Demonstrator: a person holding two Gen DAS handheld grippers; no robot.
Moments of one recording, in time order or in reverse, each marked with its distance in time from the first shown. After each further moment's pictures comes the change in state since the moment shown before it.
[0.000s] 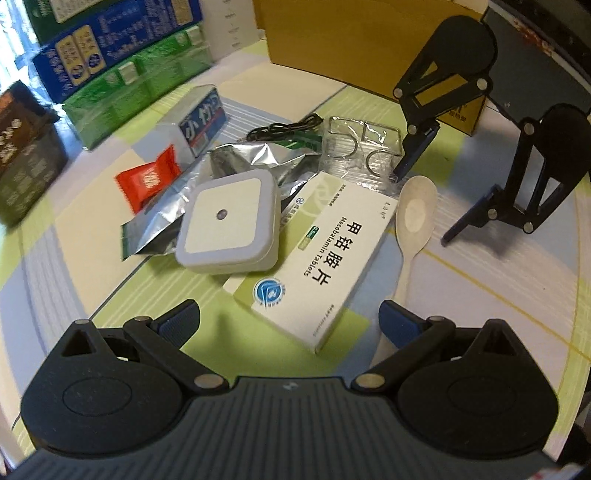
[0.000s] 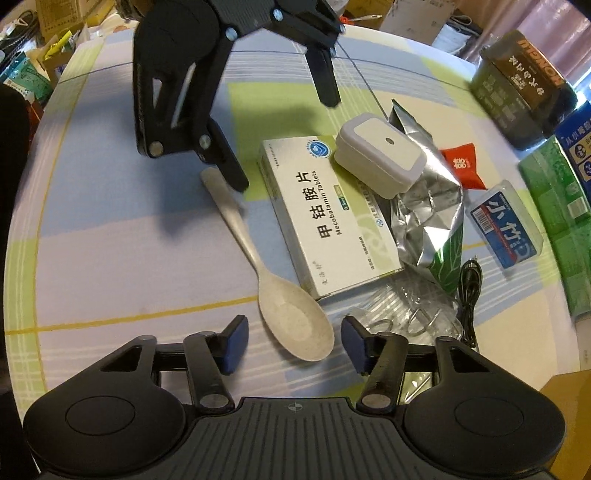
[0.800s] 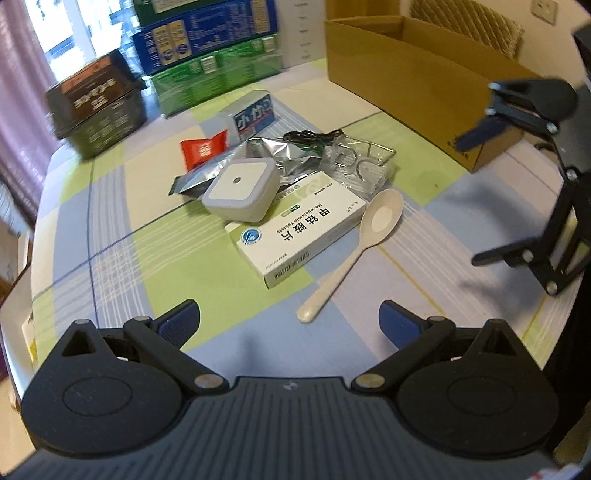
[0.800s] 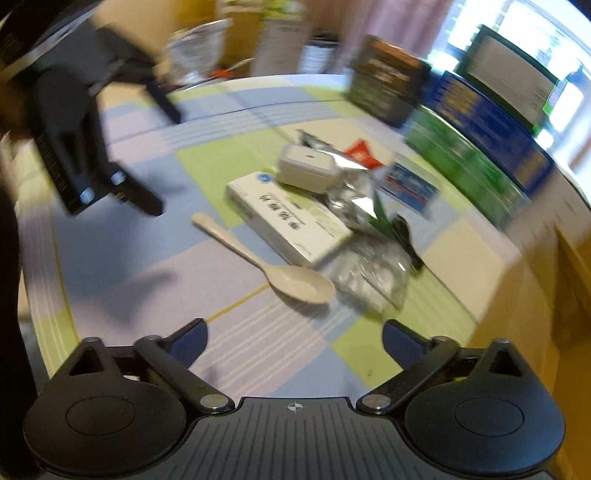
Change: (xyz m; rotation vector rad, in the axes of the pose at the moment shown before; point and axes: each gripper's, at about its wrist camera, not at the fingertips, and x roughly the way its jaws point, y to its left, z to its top) left arm -0.076 -0.067 -0.020 -0.256 -0.014 0.192; right arm -0.069 0.060 -0.033 0.350 -0.167 -0.222
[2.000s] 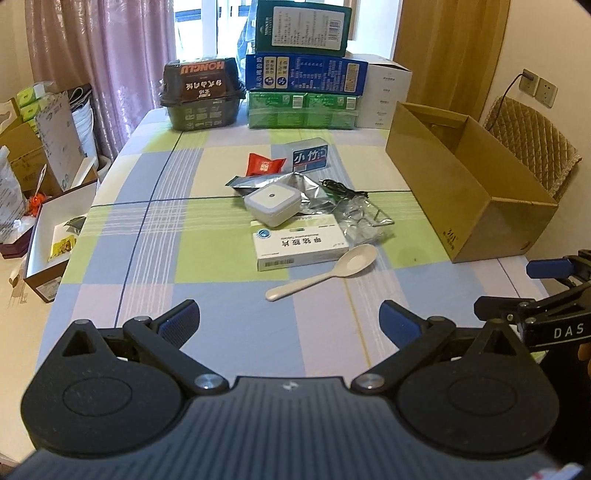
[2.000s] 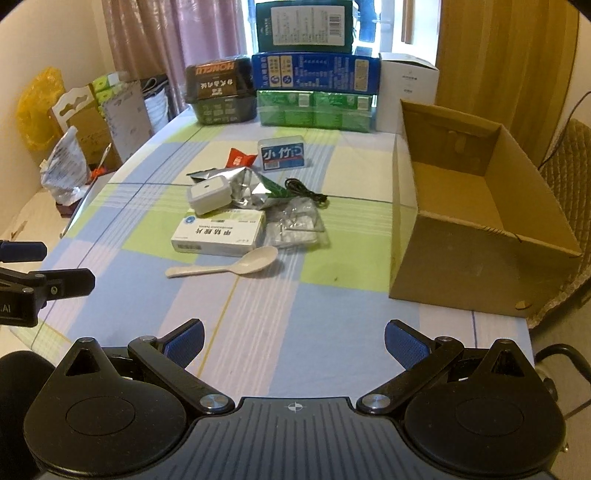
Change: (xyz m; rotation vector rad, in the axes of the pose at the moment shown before) left arm -0.110 -0.056 -0.022 -0.461 -0.118 0.145; right arm -0.112 0.010 -0.030 0.724 -0.045 -0.171
